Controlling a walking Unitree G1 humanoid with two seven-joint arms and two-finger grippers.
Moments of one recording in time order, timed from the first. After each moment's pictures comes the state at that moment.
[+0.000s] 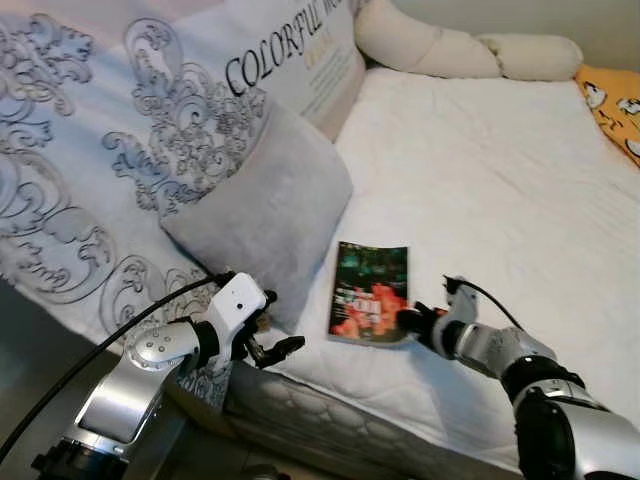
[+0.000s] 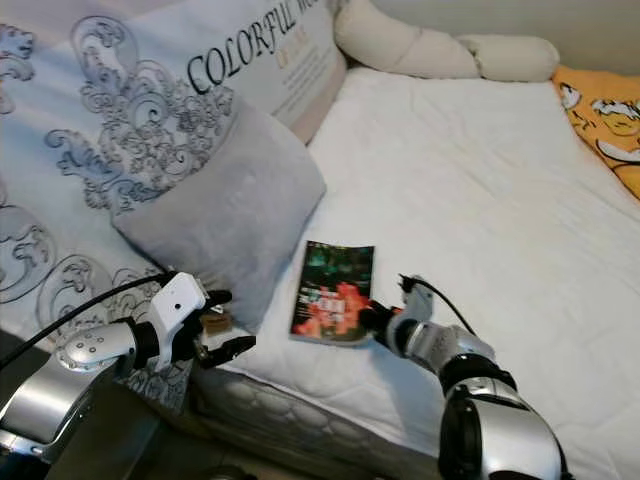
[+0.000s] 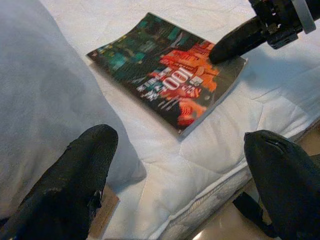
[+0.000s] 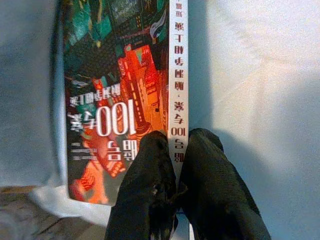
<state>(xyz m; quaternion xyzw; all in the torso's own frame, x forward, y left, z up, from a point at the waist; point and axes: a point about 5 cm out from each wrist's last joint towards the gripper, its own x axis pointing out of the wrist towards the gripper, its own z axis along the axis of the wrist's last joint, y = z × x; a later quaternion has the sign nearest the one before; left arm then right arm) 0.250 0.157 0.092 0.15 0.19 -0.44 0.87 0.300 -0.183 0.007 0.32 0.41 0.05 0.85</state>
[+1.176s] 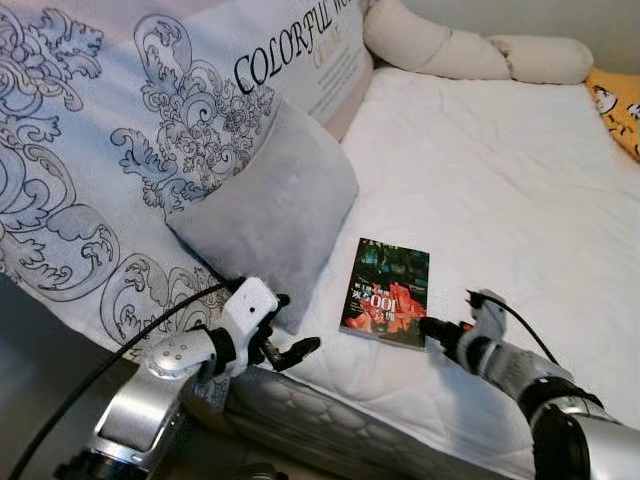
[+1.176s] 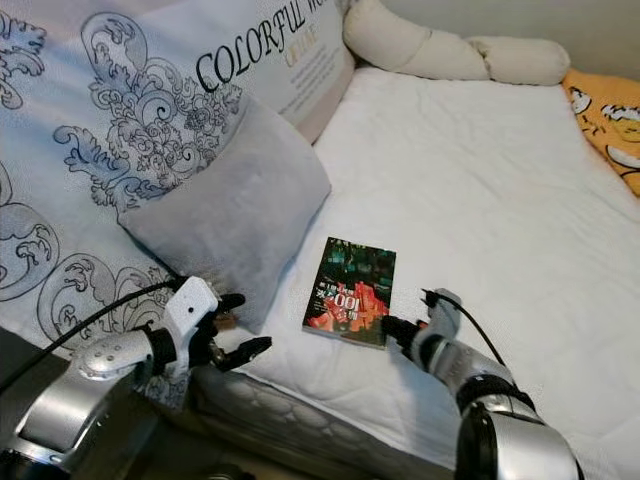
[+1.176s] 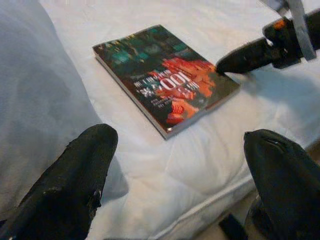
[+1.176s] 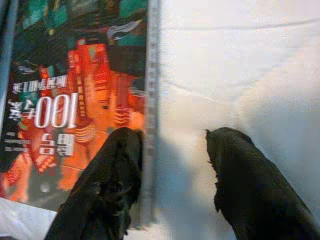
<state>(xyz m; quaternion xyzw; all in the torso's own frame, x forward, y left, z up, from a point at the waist) 0.246 0.137 0.084 0.10 0.17 -0.42 0.89 0.283 -0.215 -0.007 0.27 0.38 0.02 0.89</state>
